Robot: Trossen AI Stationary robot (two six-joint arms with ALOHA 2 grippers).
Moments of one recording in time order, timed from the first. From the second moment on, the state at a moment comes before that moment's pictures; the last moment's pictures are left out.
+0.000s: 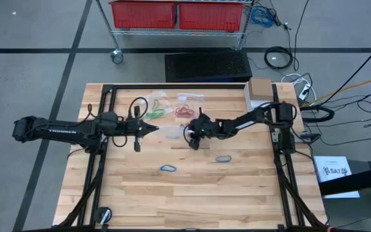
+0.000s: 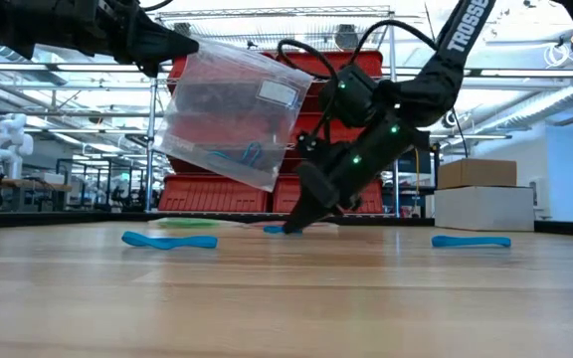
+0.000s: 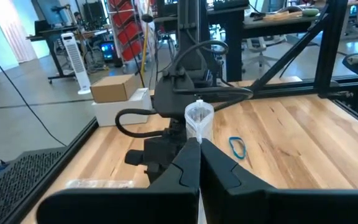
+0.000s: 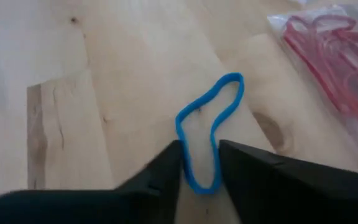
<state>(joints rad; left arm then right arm) 0.09 0.74 0.37 0.30 0.02 0.14 -0.14 1.98 0.91 0.35 0.12 0.20</state>
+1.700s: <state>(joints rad) 0.09 0.80 0.37 0.23 -0.01 0.13 0.09 1.92 1.63 -0.59 0.47 -0.45</state>
